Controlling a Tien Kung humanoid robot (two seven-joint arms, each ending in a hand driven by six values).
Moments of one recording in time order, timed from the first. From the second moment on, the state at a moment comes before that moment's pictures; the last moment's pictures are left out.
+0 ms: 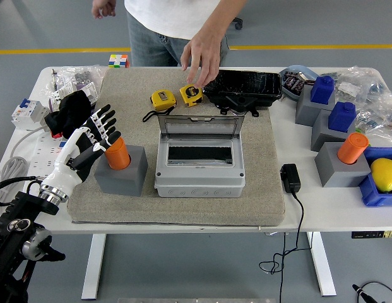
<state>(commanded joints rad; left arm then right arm) -0.07 0.09 -1.42 -1.28 1.16 -0.24 -0.23 0.14 -0.09 1.41 0.18 -1.73 -0.12 -0.04</state>
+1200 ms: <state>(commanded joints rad) -0.06 0.08 -1.37 -1.25 1.15 -0.19 -0.24 0.14 -0.09 1.40 0.18 -1.72 -0.12 -0.04</state>
